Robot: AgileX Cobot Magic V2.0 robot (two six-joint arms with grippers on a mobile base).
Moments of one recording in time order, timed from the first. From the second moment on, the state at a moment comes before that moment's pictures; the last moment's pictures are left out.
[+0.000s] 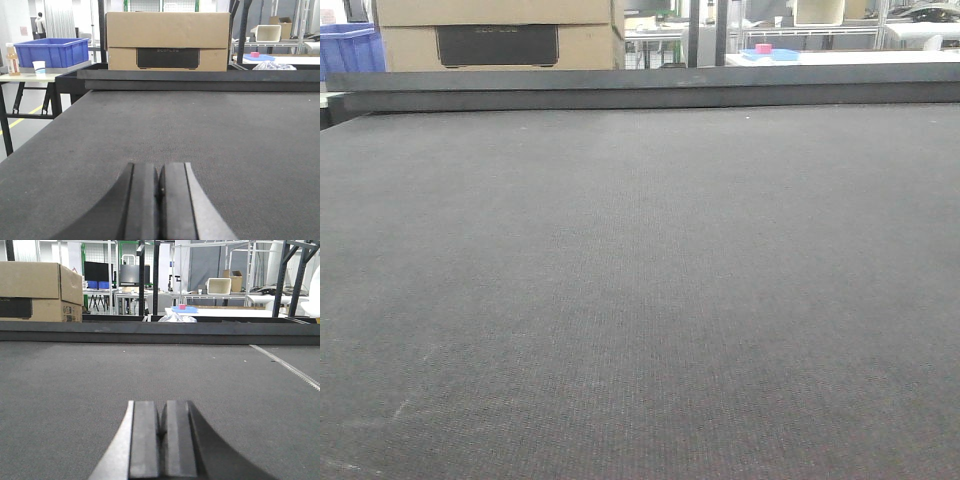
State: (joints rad) left arm 0.03 0.00 0.00 0.14 0.02 -0.10; right arm 0.00 0.00 0.00 0.07 -0.01 -0.04
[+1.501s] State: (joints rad) left arm 0.03 1.18 -0.88 -0.05 1.06 -0.10; right arm -0.04 1.35 -1.01 0.07 1.09 -0.04
